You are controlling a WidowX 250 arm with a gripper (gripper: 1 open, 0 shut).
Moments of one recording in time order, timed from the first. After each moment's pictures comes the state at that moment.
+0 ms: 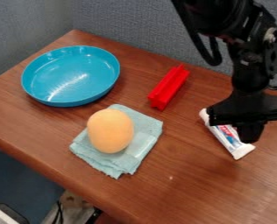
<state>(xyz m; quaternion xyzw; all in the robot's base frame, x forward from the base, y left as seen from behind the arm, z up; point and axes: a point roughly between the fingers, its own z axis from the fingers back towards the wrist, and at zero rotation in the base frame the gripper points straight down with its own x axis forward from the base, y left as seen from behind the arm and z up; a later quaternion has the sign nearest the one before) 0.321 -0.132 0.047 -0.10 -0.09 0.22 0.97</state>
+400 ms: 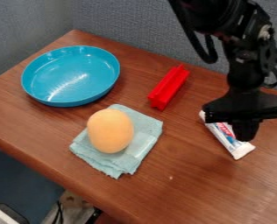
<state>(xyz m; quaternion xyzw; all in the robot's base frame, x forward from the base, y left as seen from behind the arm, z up) 0.322 -0.124 0.046 -0.09 -0.08 0.22 0.97</state>
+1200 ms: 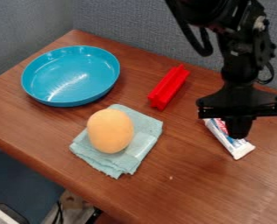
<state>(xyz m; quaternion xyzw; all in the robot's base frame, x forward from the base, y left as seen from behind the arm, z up) 0.319 -0.119 0.057 -0.09 -0.07 0.20 0.97</state>
